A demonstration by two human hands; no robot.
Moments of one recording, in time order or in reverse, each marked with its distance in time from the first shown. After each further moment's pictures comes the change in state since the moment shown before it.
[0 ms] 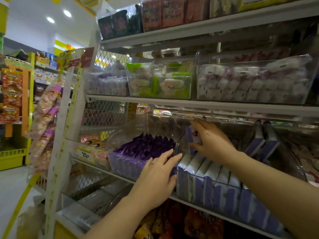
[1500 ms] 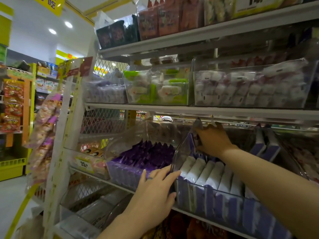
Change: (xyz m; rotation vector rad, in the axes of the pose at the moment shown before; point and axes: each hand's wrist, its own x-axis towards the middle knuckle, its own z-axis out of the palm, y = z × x) left_hand -0.010 0.002 -0.003 0.084 -0.102 -0.042; right_hand 0.036 0.026 0.007 -0.359 -0.133 -0.023
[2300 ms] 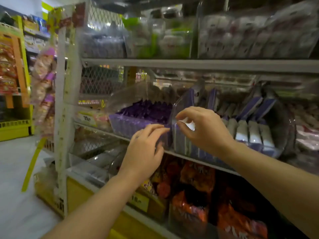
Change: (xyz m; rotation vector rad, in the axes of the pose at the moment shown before) left_hand -0.047 0.003 0.016 -0.234 0.400 0.036; right_hand -0.128 -0.079 -0.036 0.618 0.358 -0.186
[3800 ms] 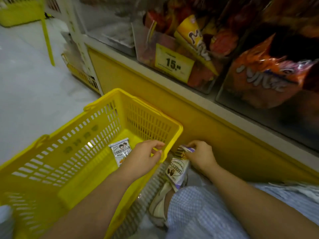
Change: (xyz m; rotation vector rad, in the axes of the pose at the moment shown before) left_hand -0.335 -0.105 0.105 -0.170 -0.688 -0.795; right_hand -0.367 -0.092 0.282 0.483 -0.895 1.027
